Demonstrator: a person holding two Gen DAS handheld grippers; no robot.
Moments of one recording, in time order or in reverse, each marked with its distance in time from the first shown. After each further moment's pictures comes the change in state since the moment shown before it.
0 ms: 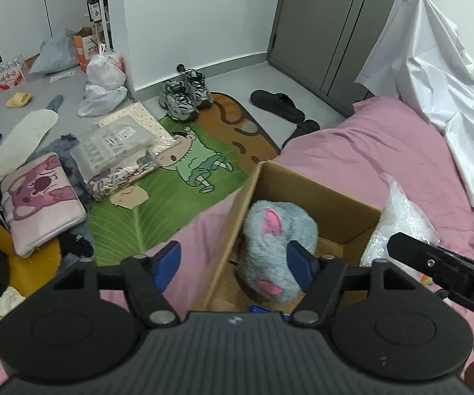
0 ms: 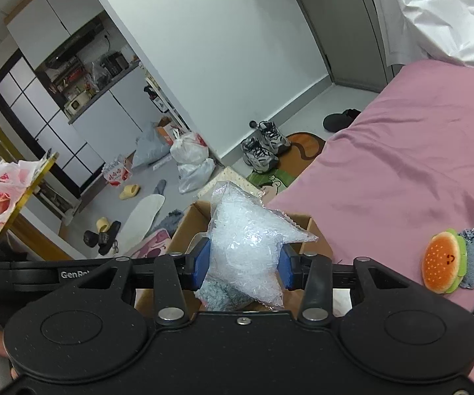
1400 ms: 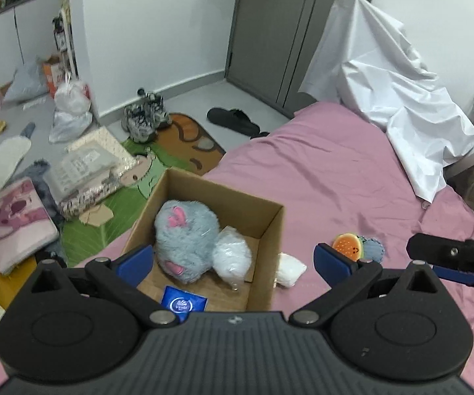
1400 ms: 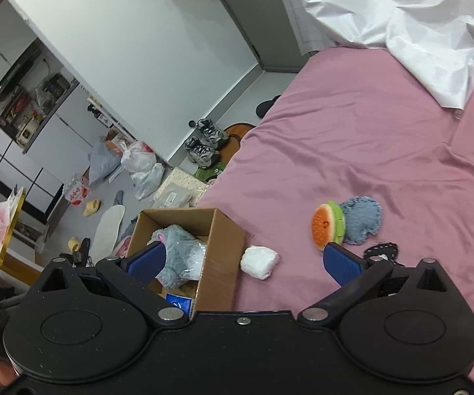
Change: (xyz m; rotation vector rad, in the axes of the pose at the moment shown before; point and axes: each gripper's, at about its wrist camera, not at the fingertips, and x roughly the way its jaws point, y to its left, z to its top) left arm -0.062 -0.083 -0.024 0.086 -0.079 -0.093; right arm -0.102 -0.050 0.017 0.207 0.049 -0.166
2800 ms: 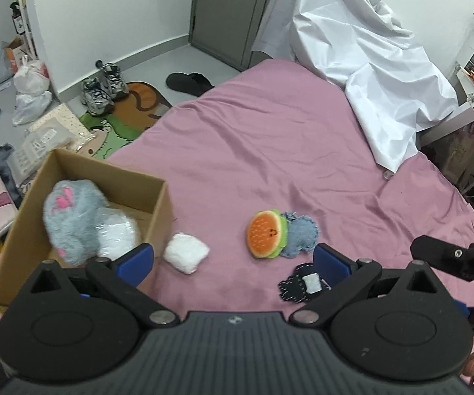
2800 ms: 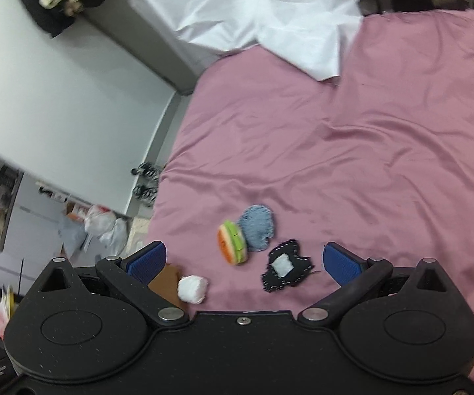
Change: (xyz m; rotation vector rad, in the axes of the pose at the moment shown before) left arm 0.046 -0.112 0.005 0.021 0.154 -0.066; right arm -0.028 -0.115 0.003 0.391 -0.055 -0.099
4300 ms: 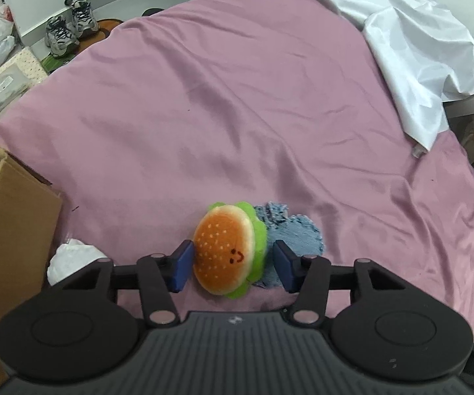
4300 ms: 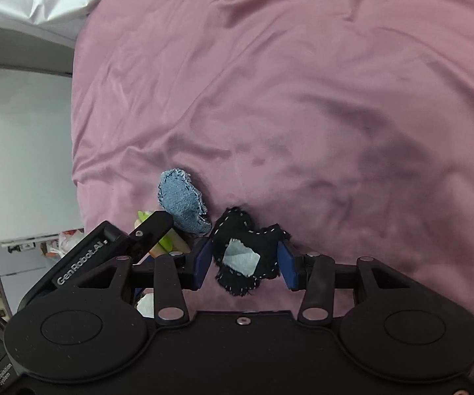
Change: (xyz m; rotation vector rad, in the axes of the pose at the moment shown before) left arm 0.153 -0.028 0.012 -0.066 0.206 -0.055; right arm 0.140 -0.047 -0.013 0.399 0.238 -0.129
